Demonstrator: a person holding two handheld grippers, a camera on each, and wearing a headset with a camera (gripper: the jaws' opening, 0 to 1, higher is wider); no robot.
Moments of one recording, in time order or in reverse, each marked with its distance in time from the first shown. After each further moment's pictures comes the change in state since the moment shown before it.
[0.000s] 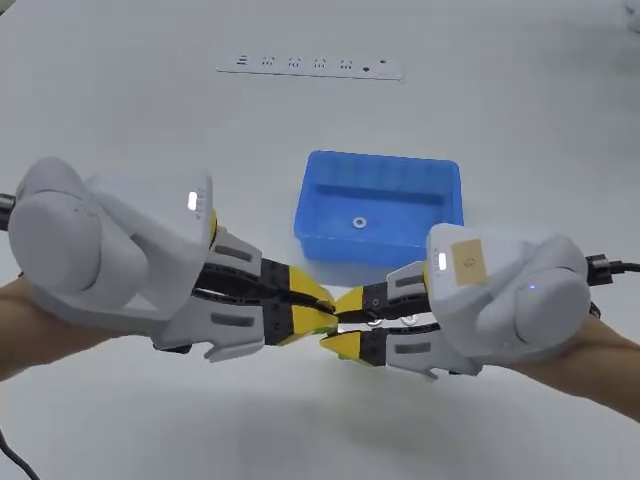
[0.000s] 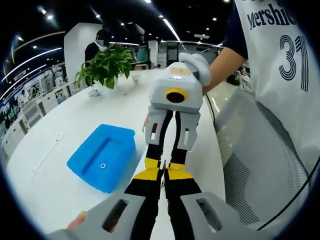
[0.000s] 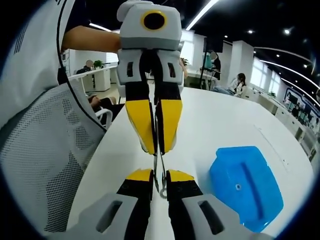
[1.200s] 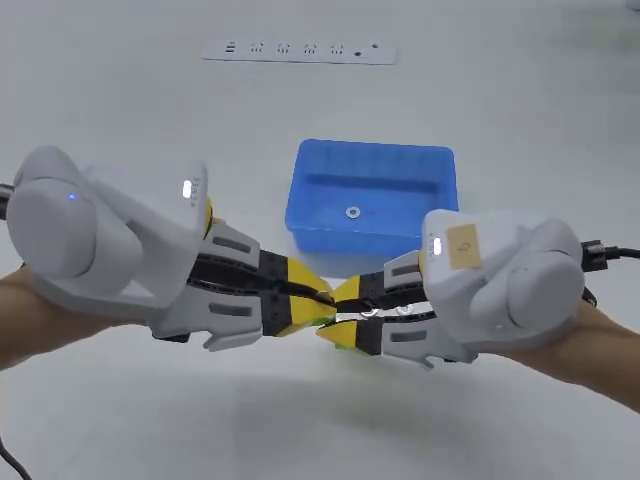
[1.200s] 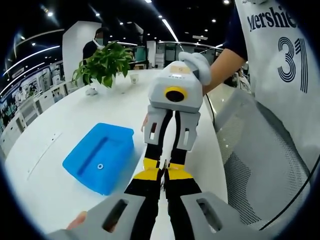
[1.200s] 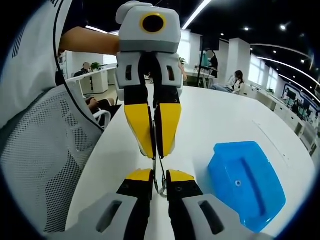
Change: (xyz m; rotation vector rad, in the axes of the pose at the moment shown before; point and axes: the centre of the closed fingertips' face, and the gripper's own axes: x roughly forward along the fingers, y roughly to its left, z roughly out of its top) left arm 0.008 0.006 -0.002 -0.006 -0.005 -0.034; right arm 0.000 -0.004 -0.005 0.028 -0.001 -0.009
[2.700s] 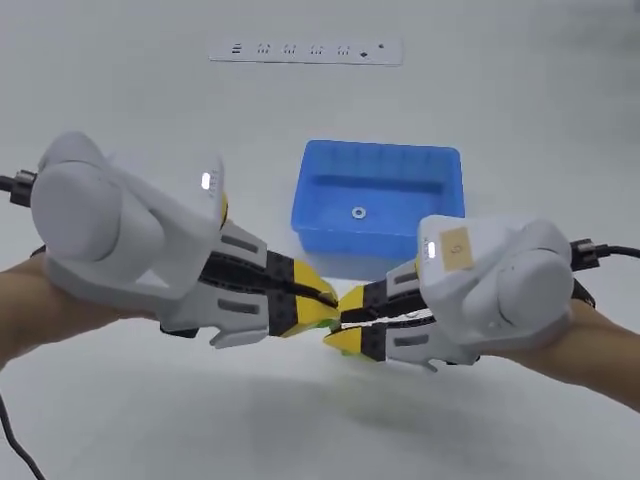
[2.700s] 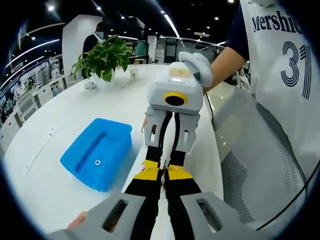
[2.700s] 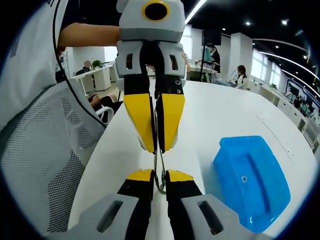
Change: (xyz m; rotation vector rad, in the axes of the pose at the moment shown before) left arm -0.001 -0.002 0.000 -0.031 0.044 -0.022; right arm 0.004 0.006 -0.007 0.018 0.040 0.029
